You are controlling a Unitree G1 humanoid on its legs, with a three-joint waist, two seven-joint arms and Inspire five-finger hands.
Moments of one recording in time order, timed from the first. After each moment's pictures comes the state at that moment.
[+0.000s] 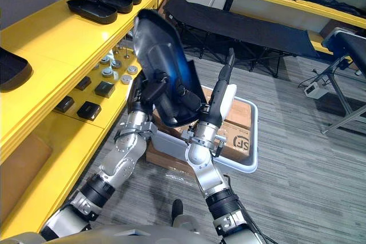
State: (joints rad) left arm -0.29 0.00 -0.46 0.14 -0.39 -0.22 0.53; right arm -0.17 -0.11 0.28 0.14 -0.26 -0.30 -0.84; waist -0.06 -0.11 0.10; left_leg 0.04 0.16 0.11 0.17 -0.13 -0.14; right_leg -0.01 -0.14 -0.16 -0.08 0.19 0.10
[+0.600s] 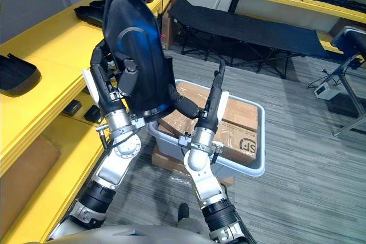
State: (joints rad) left arm -0.23 -0.04 -0.33 0.03 0.36 -0.12 0.93; right arm -0.06 -0.06 0.29 0.02 -0.09 -0.28 -0.68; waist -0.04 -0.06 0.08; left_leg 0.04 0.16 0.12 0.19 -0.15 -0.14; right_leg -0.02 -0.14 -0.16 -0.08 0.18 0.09
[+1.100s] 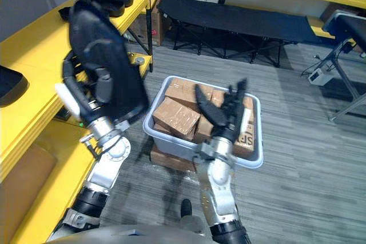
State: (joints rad) left arm -0.14 -0.02 -0.14 0.04 0.42 -0.11 1.10; right arm 0.15 -0.05 0.09 -0.16 0.46 -0.41 -0.45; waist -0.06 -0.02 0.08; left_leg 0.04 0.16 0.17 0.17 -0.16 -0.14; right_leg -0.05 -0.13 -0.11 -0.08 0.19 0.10
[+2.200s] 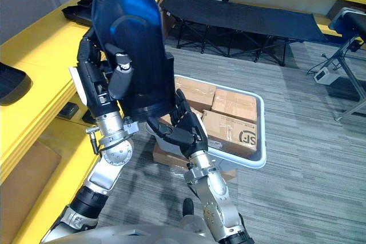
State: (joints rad) left arm -0.20 0.03 -0.38 -0.05 0.27 -0.38 0.80; right arm 0.18 -0.17 0.31 -0.10 0.61 -0.19 0.14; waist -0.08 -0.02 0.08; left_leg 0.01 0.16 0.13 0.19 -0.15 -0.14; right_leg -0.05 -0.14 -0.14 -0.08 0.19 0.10
